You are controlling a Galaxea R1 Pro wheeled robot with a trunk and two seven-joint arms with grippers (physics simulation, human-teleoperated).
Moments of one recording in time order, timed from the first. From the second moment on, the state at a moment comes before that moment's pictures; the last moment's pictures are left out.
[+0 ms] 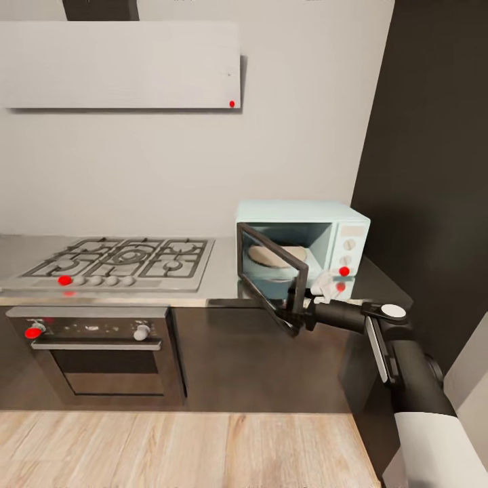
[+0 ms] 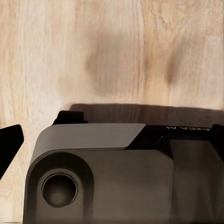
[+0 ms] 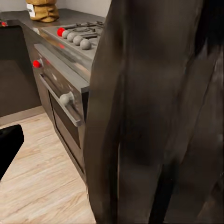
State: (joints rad) left arm -0.03 -0.07 0.06 -0.26 0.01 -0.10 -0.01; right arm -0.65 -0.06 -0.12 -1.38 0.18 0.43 1.20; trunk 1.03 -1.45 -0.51
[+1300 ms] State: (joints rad) left arm -0.03 -0.07 0.06 -0.26 0.01 -0.11 -0.01; right arm -0.65 -0.06 -0.12 -1.37 0.18 0.44 1.20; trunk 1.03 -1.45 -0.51
